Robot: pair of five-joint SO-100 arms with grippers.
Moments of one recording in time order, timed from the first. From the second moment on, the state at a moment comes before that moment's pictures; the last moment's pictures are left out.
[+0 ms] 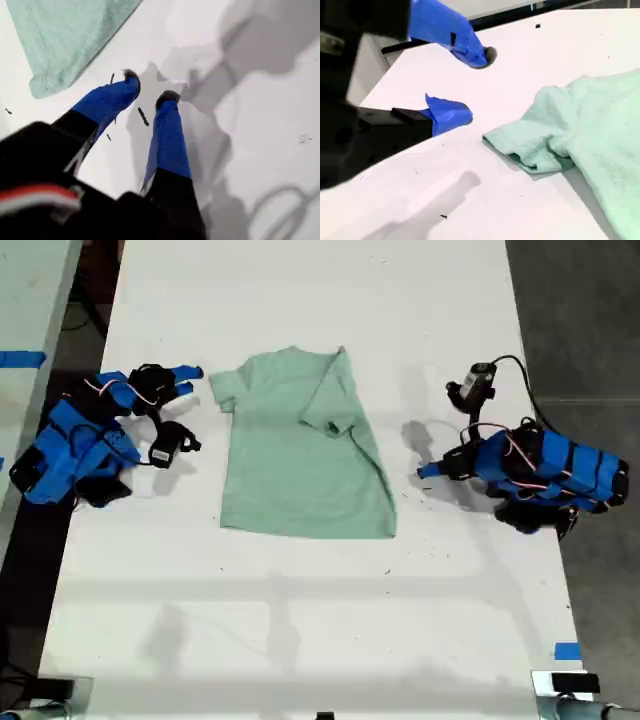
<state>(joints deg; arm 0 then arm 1) -57.0 205.5 186.2 58.1 15.6 20.9 200.2 174.2 78.6 -44.0</state>
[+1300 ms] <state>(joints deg) -61.7 86.9 109.3 65.0 35.5 21.1 200.2 174.2 78.6 -29.2</state>
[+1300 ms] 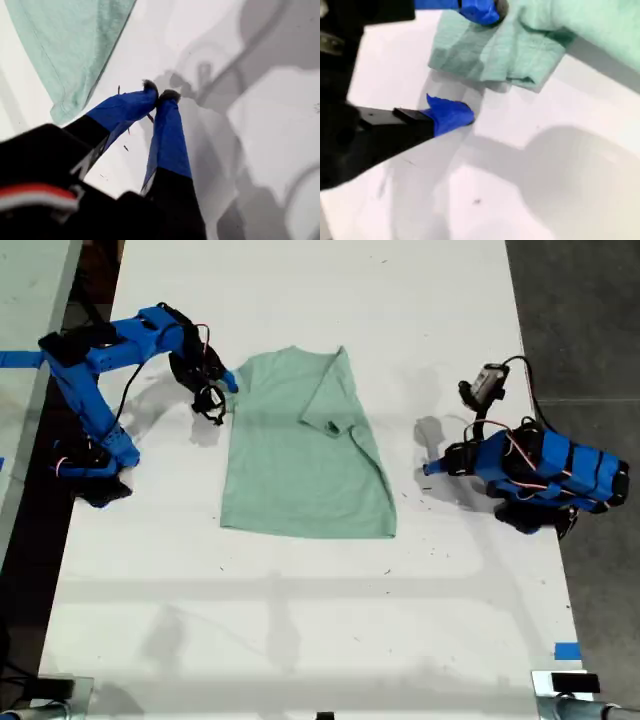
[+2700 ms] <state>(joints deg) -34.7 68.7 67.1 88.0 26.4 20.8 200.2 174.2 78.6 -29.2</state>
